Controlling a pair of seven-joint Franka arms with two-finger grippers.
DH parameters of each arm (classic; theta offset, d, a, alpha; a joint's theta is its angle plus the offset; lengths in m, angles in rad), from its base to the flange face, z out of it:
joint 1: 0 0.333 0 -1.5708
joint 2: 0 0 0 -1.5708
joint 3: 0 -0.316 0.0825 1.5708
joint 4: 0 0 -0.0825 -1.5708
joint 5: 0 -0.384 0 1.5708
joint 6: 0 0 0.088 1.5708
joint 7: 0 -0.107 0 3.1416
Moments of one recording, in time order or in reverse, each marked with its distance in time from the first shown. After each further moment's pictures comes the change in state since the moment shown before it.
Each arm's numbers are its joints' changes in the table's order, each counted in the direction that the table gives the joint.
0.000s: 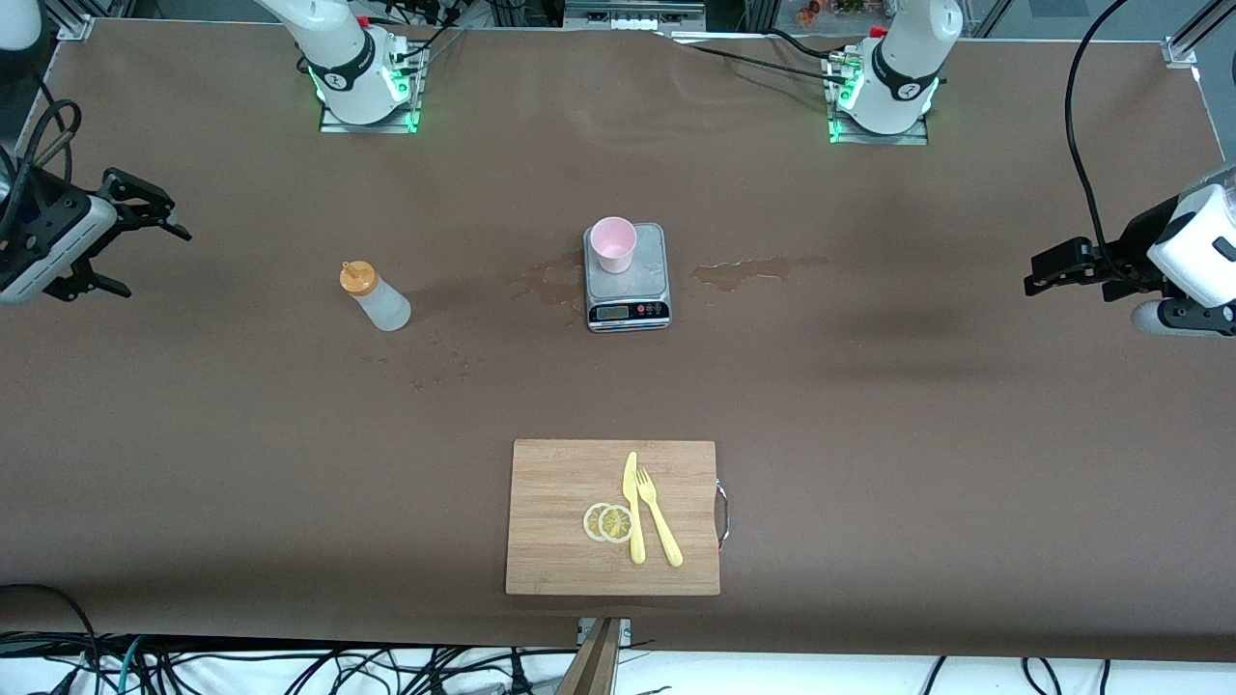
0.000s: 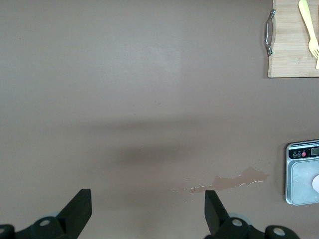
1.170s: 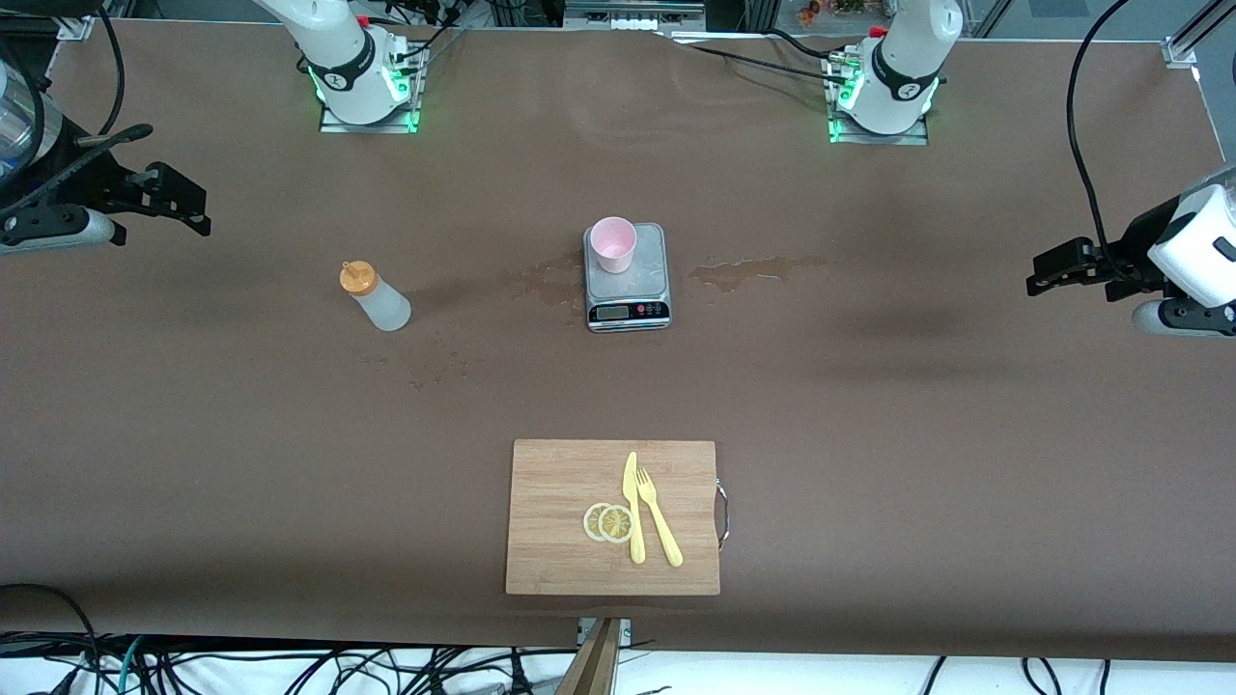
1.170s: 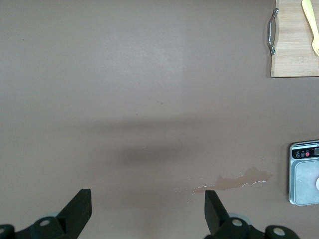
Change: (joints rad) left arm 0.000 0.000 0.000 0.000 -0.010 0.000 -0.003; right arm 0.058 -0.063 -0.051 0.001 0.149 0.044 -0.694
